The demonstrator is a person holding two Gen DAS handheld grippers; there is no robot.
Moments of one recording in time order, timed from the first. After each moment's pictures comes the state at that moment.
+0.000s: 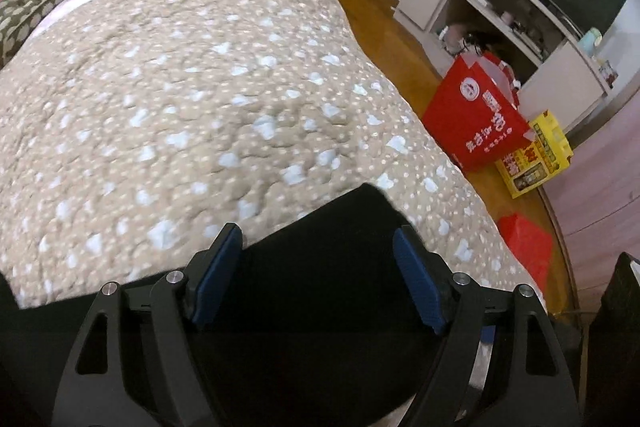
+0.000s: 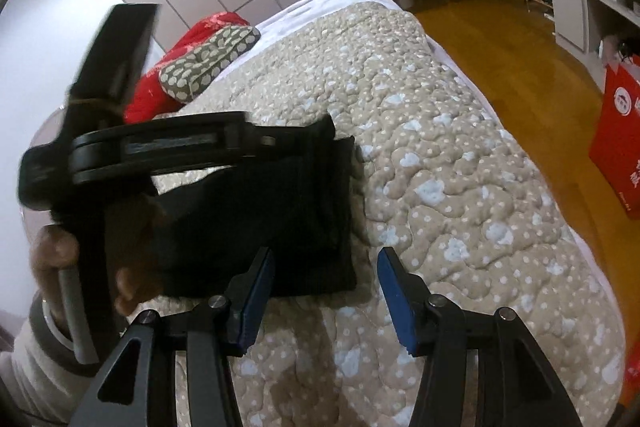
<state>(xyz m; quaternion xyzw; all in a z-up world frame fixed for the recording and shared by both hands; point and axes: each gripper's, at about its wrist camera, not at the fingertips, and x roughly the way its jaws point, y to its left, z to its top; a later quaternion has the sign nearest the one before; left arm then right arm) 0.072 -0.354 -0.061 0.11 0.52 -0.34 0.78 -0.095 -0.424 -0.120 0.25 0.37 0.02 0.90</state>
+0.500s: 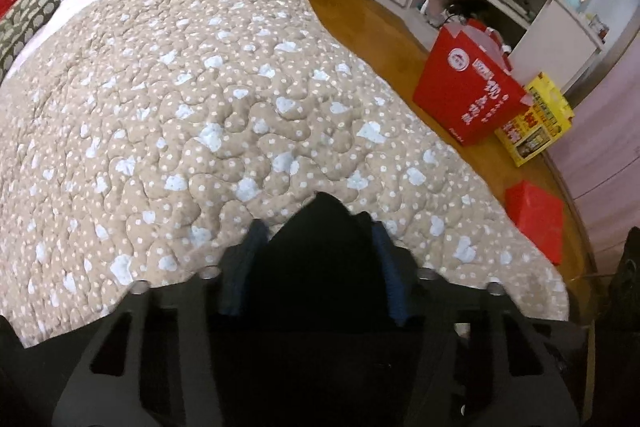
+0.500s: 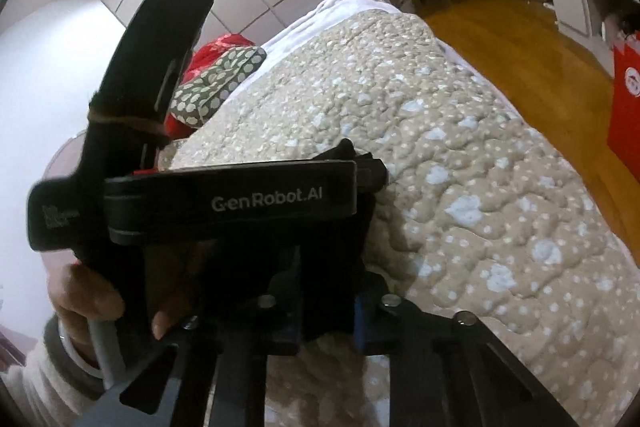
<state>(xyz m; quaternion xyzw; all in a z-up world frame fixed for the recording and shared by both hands) 0.067 -0.376 -0.073 0.15 0.51 -0.37 0.76 -0.072 -0.426 -0.127 0.29 0.34 0.04 0.90</state>
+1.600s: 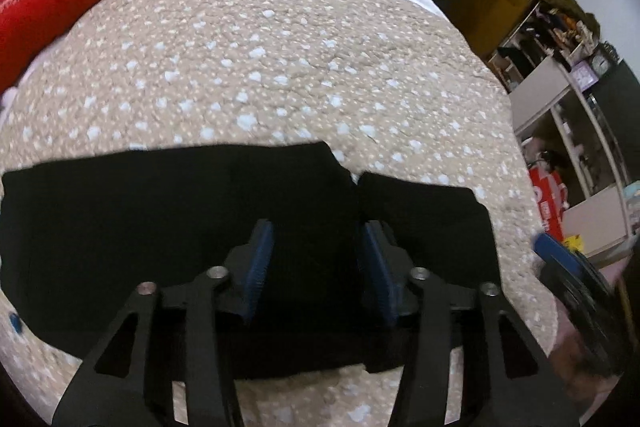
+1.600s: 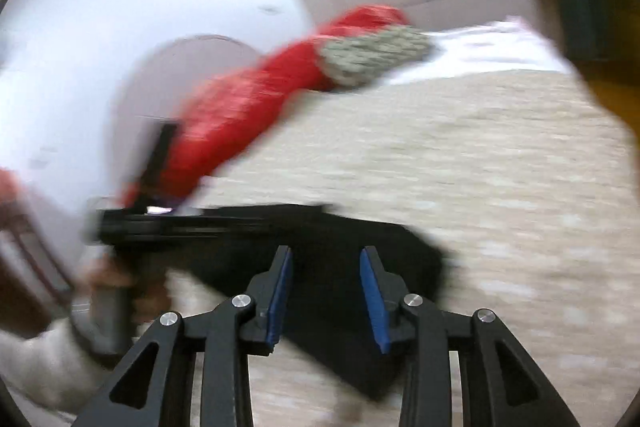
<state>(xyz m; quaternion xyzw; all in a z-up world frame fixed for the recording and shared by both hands) 0.083 -0.054 -0.037 -0.08 0.52 -0.17 0.84 0.001 -0.281 -0.051 0.11 0.34 0.20 0.91</state>
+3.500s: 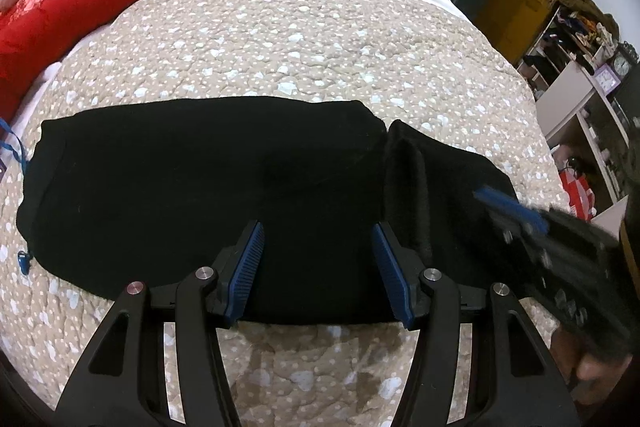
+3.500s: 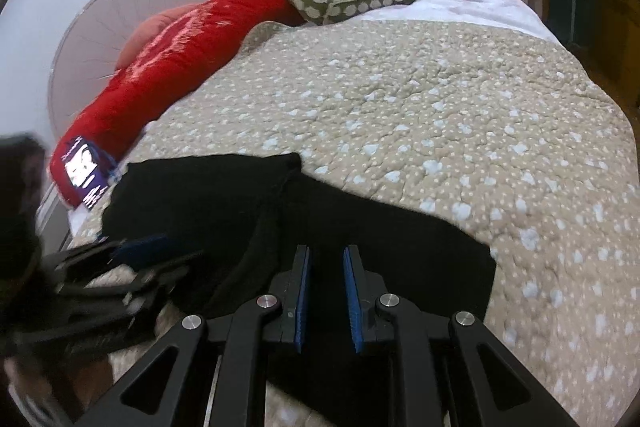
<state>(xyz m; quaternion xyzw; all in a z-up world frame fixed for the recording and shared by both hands) 0.039 -0.044 -0.051 -0.06 0.49 -0.10 0.86 0.051 -0.207 -0.082 0.05 0.43 0.17 0.89</state>
